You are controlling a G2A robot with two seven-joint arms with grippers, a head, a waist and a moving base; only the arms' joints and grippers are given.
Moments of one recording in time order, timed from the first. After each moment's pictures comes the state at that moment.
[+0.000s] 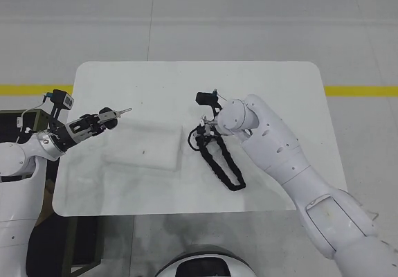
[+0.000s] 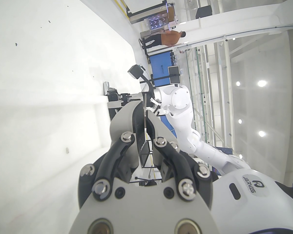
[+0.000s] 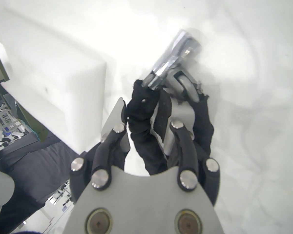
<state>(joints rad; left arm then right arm) 1.30 -0.93 -1.69 -1.48 -0.41 -0.25 -1.12 -0.62 -1.52 0.79 -1.01 -0.60 0.30 1.14</state>
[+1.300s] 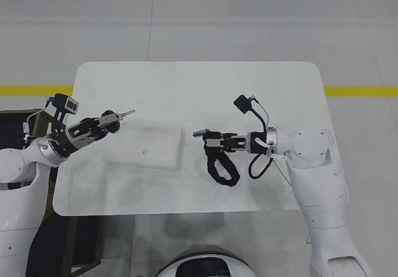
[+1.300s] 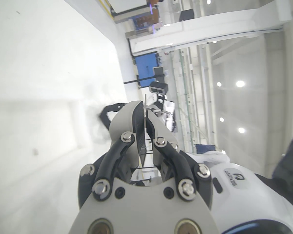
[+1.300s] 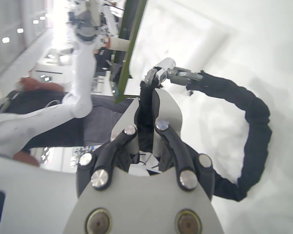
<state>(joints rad) 1.37 -0.94 -1.68 -1.58 -0.61 -0.16 -1.16 -1.11 -1.43 1.41 -1.55 -0.05 -0.21 1.41</state>
